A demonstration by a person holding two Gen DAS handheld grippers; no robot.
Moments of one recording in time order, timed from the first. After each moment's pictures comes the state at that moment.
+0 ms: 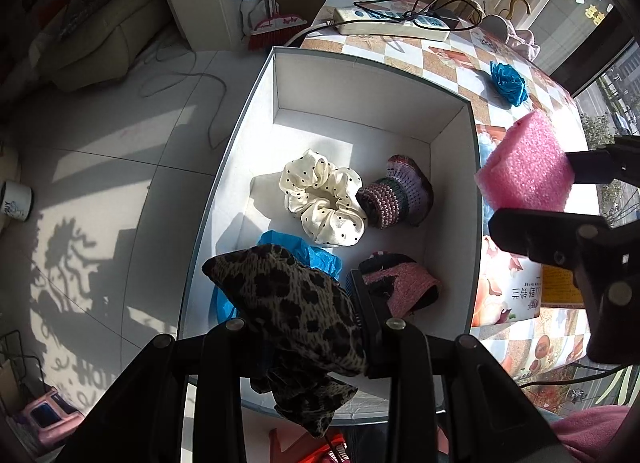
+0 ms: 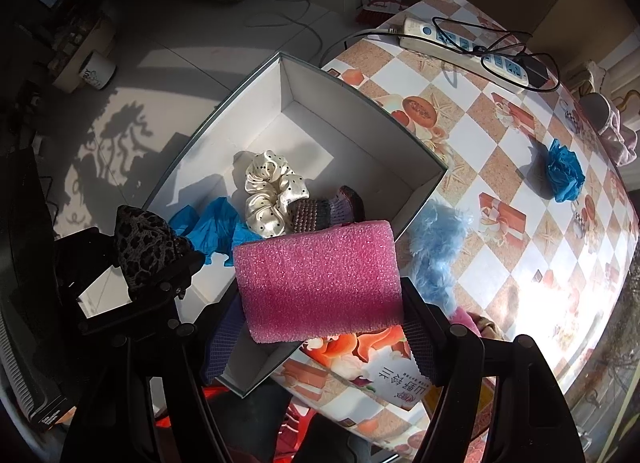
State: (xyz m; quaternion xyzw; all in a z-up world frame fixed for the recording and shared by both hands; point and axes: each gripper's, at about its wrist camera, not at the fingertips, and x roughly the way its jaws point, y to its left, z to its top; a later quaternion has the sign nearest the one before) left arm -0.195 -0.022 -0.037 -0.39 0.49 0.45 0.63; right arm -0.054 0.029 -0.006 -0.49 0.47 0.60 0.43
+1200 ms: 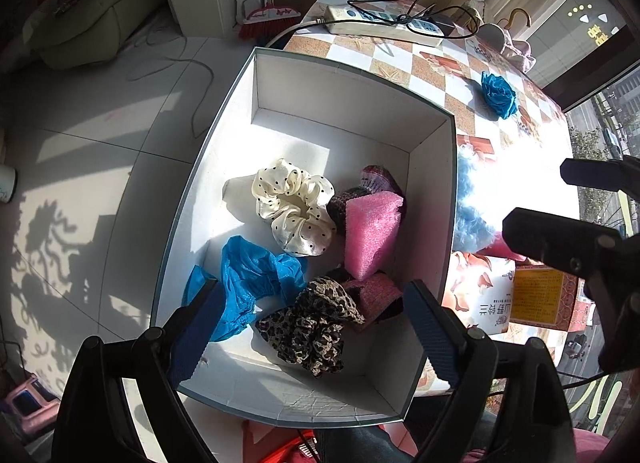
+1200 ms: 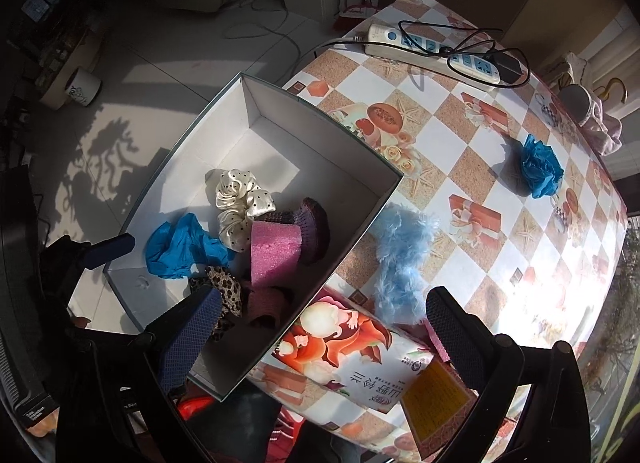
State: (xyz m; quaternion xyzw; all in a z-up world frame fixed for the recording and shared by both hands) left arm -0.179 -0.009 -0.029 -0.44 0.48 0.43 0.63; right arm -0.017 0.037 0.003 -0.47 0.48 0.58 0.46
